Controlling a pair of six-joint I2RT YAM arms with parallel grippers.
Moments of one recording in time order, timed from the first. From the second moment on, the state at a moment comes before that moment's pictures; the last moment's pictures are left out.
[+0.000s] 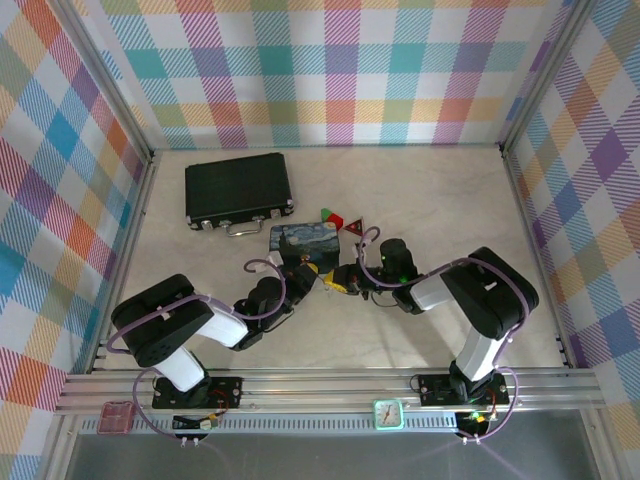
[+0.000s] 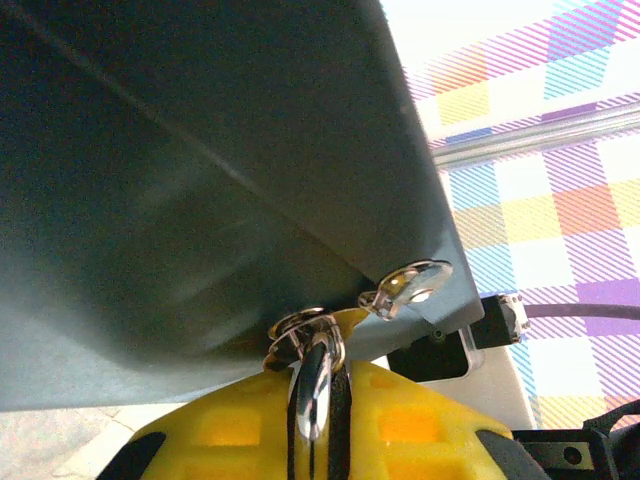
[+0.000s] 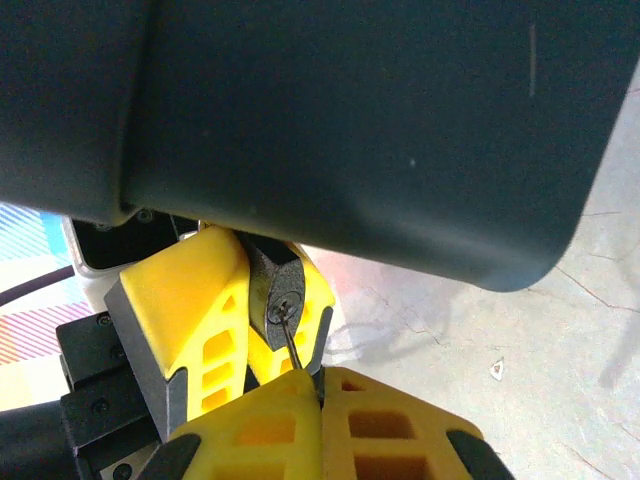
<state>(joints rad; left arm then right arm) -0.86 1.60 0.30 1.06 -0.20 -1.31 0.58 1.71 0.50 0.79 -0.77 1.25</state>
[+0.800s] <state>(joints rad) -0.88 1.59 0.30 1.03 -0.33 -1.31 0.70 1.67 0.52 0.74 -0.49 1.42</state>
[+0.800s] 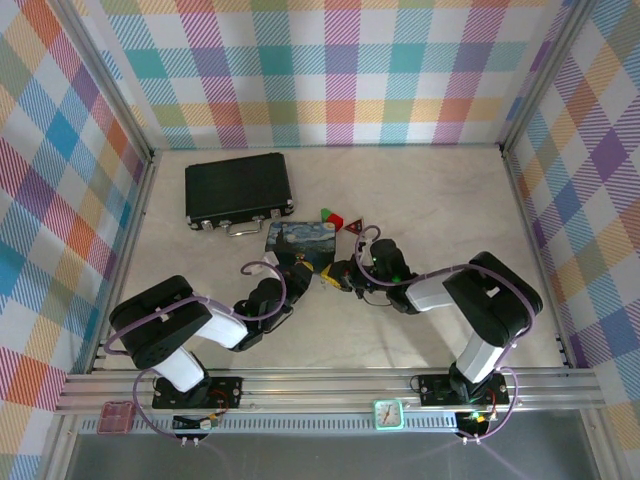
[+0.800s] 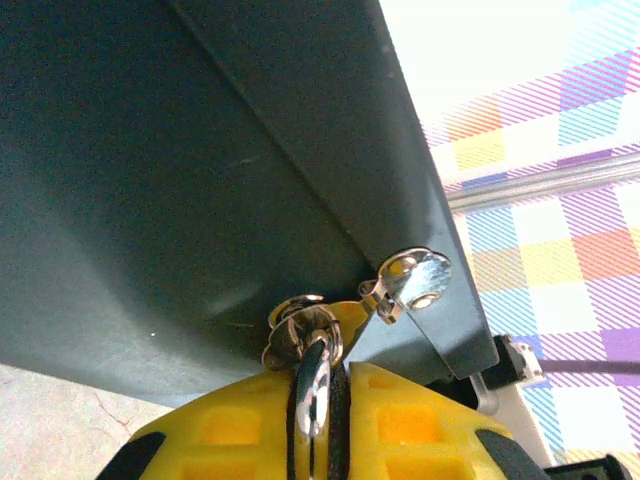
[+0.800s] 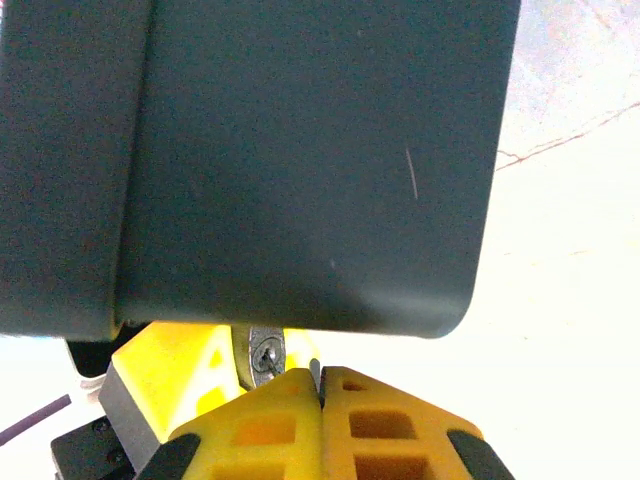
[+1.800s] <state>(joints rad) -0.87 1.50 0.30 1.05 -0.18 -1.46 0.66 1.50 0.49 0.64 -0.54 1.14</state>
